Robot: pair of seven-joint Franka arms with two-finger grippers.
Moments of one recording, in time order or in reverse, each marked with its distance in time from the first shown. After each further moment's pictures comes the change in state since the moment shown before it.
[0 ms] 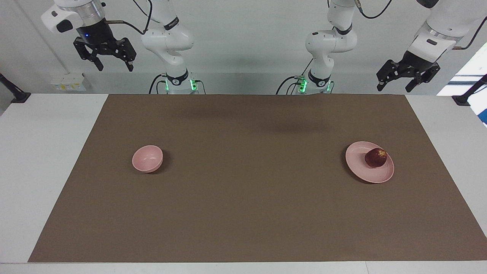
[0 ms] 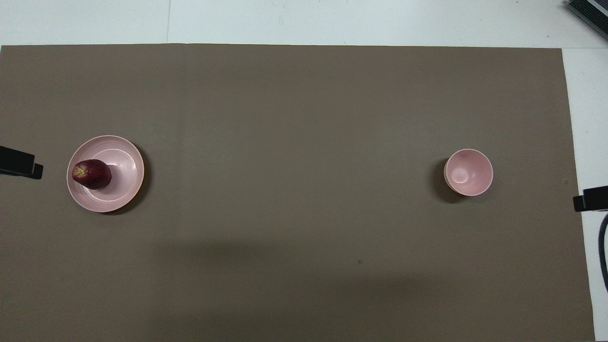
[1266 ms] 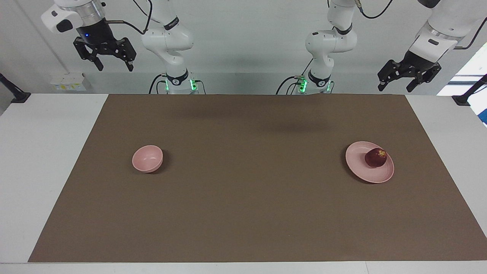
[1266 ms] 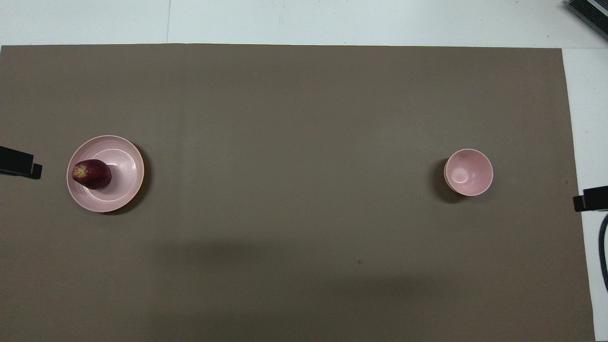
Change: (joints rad) left arm 0.004 0.000 0.003 0.000 0.000 0.000 0.000; right arm 0.000 0.000 0.000 0.000 0.000 0.000 0.000
